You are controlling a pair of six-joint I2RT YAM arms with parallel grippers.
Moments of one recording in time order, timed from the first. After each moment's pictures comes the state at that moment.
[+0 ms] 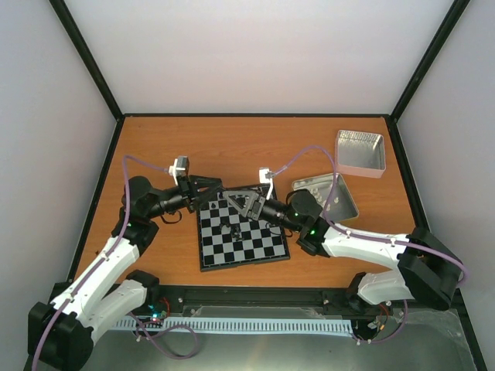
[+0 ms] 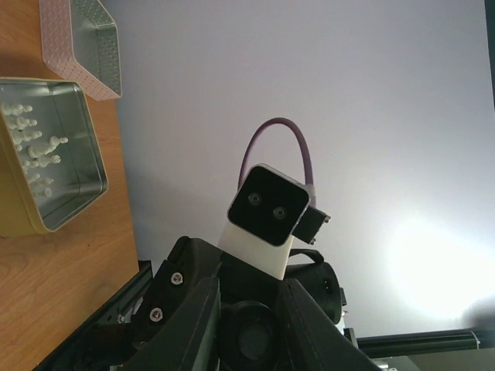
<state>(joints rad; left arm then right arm) -0.35 0.84 0.55 0.35 0.85 -1.48 0.96 1.31 0.64 0.82 -0.31 0.99</state>
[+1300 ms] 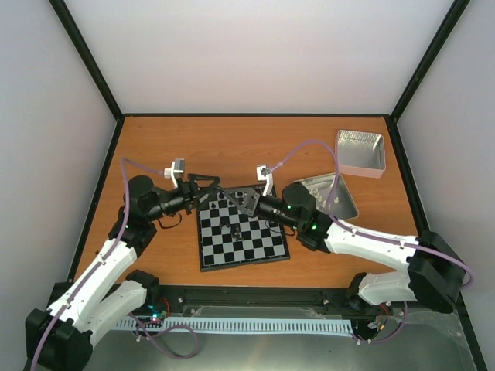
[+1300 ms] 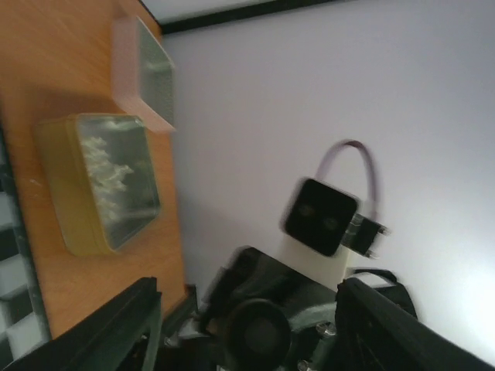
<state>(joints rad) -0.35 0.81 0.56 0.22 0.78 -1.38 0.96 1.28 0.68 0.65 -0.23 0.97</state>
